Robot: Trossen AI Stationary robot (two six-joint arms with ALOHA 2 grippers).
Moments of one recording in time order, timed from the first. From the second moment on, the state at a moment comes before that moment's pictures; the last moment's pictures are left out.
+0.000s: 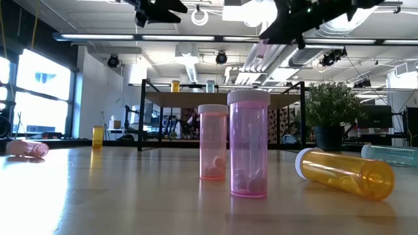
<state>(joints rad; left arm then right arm) 0.28 1.10 0.93 -0.04 -0.30 0.00 -0.55 1.07 0.85 0.06 0.03 0.10</state>
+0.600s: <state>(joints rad) 0.34 1.10 0.93 -0.04 -0.32 0.00 -0.69 1.37 0.85 0.21 -0.22 0.02</state>
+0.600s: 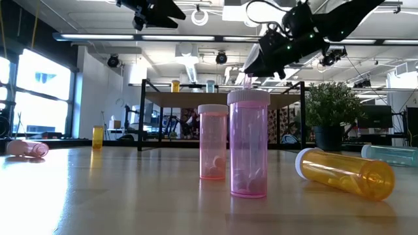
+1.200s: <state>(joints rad) 0.36 1.10 0.93 -0.05 -0.33 0.00 -0.70 1.49 1.05 -0.02 -0.24 -0.11</state>
